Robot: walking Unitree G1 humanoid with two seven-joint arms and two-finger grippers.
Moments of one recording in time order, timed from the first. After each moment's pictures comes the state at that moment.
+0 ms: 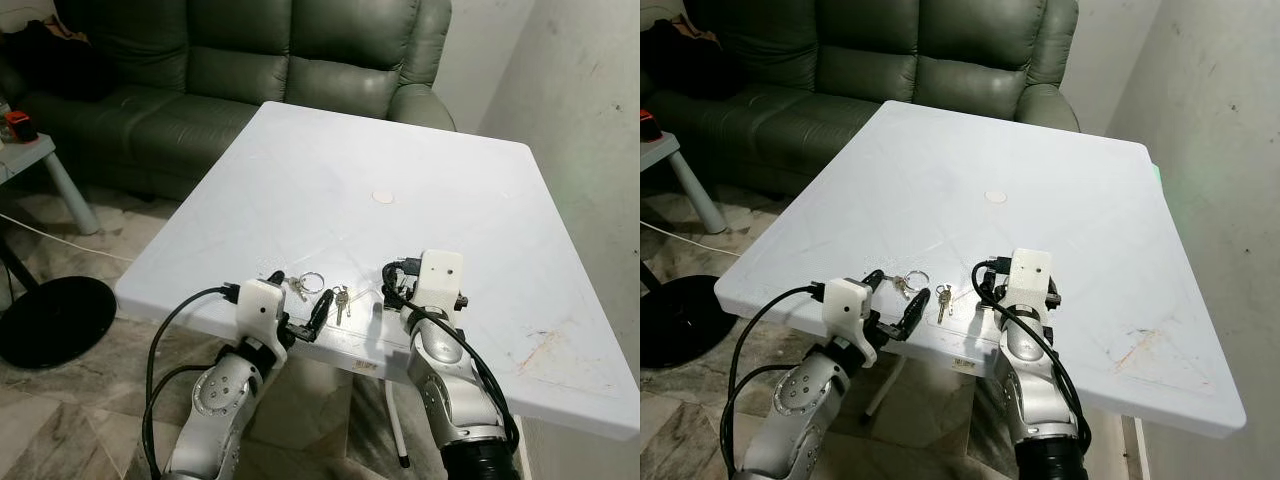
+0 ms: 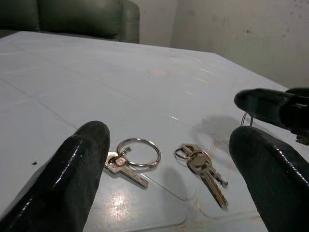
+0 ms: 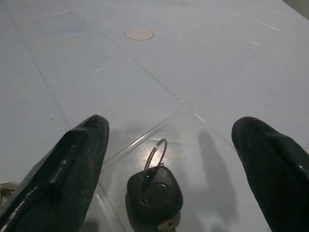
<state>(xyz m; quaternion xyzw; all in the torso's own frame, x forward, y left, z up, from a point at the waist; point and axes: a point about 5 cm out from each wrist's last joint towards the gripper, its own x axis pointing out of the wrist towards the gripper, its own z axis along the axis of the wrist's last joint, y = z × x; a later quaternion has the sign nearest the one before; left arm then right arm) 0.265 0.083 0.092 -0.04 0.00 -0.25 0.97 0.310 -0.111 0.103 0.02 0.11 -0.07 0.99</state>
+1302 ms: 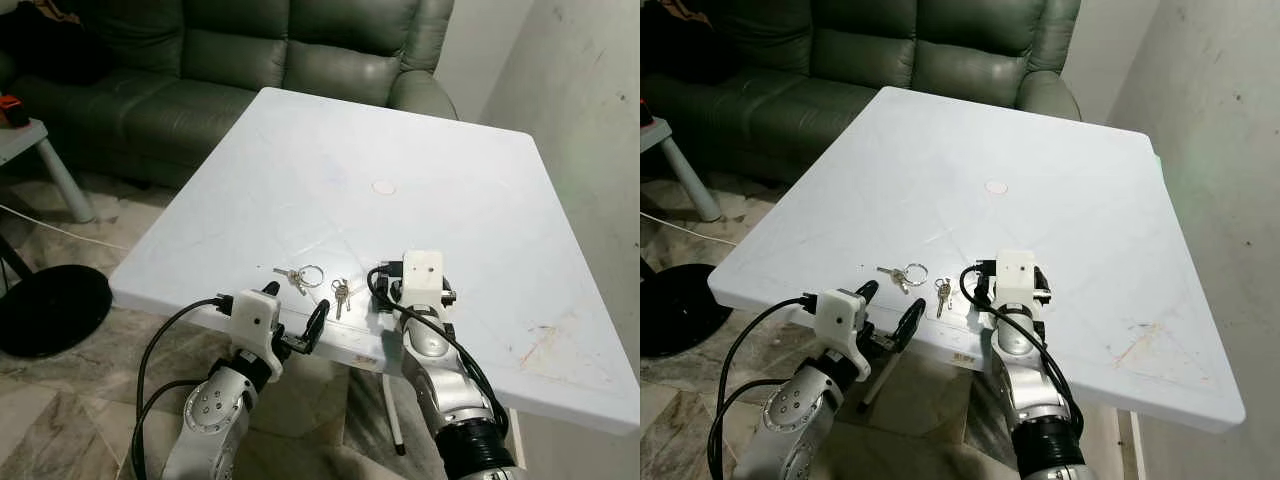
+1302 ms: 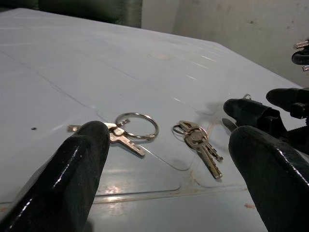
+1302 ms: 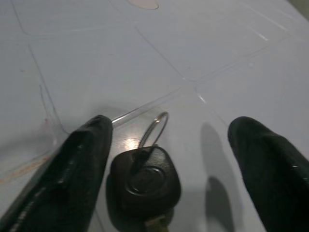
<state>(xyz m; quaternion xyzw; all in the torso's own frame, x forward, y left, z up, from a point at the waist) 0.251 0.088 0.094 -0.05 0.01 -0.24 0.97 0.320 -0.112 0.087 -0.06 0.11 -0.05 0.99</state>
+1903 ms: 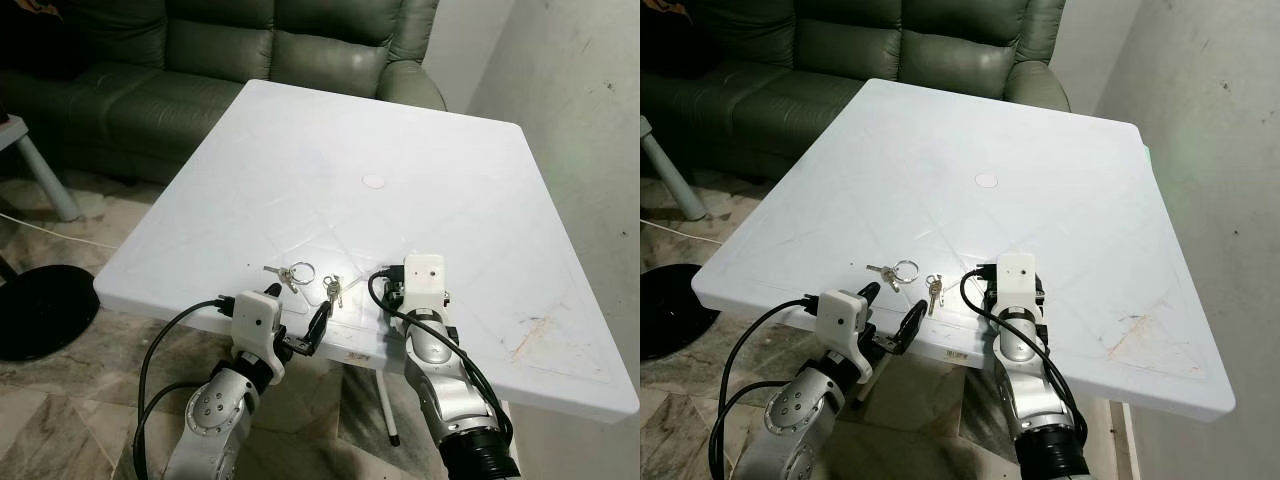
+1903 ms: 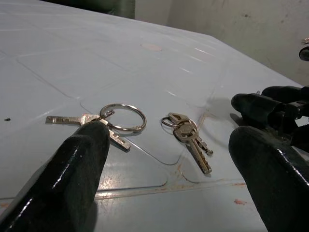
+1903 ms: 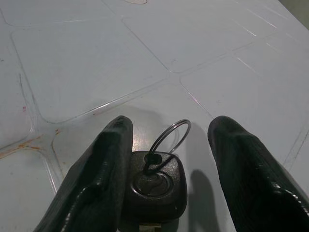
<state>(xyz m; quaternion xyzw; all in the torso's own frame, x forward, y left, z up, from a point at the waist) 0.249 0.086 0.093 -0.05 0.01 -0.24 0.97 0.316 -0.114 0.089 -0.06 0.10 -0.05 0.99</state>
